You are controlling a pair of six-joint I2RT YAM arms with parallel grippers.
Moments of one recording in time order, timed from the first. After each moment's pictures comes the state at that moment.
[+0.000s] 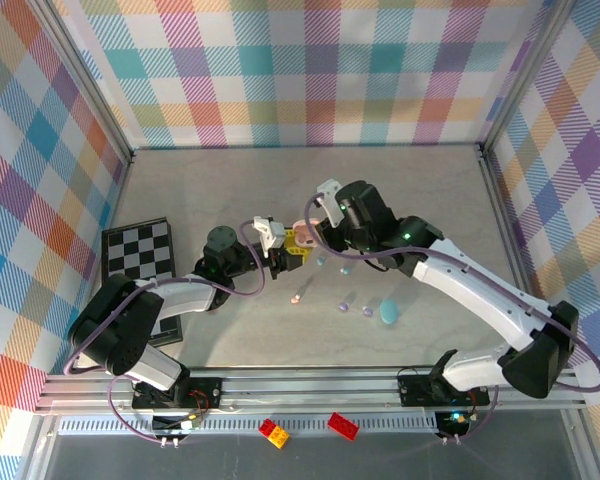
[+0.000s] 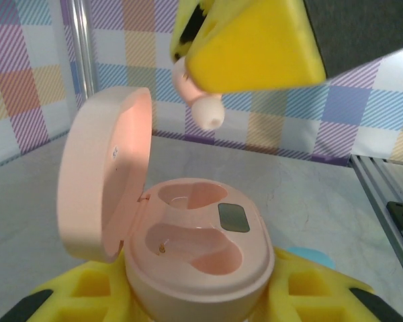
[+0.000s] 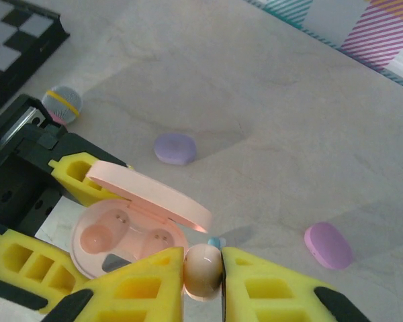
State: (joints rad) left arm -0.53 1.50 0.56 0.94 0.76 -0.02; right arm 0.84 1.35 1.32 -0.66 0.15 0.02
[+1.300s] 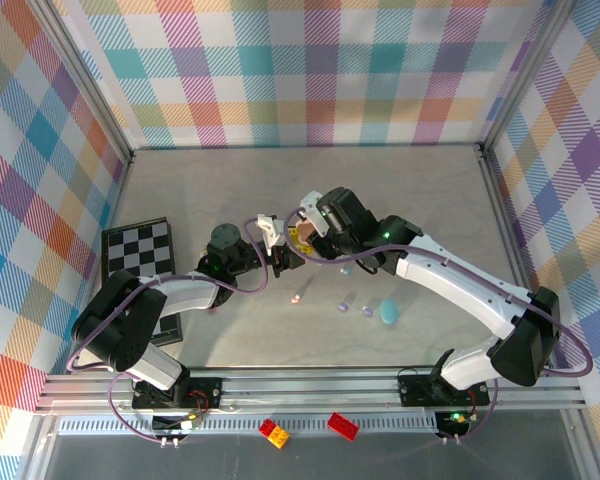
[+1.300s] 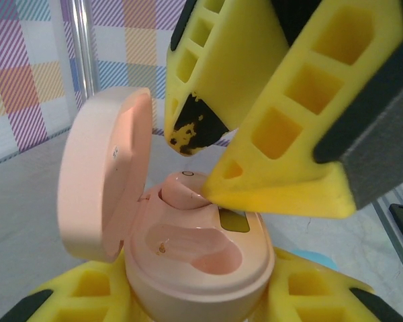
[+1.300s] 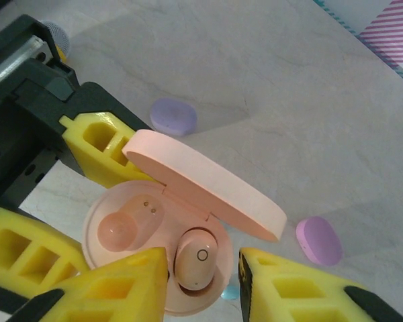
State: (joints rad) left arm -0.54 1.53 0.59 0.94 0.75 -0.03; right arm 0.88 1.42 1.34 -0.70 0.19 -0.09
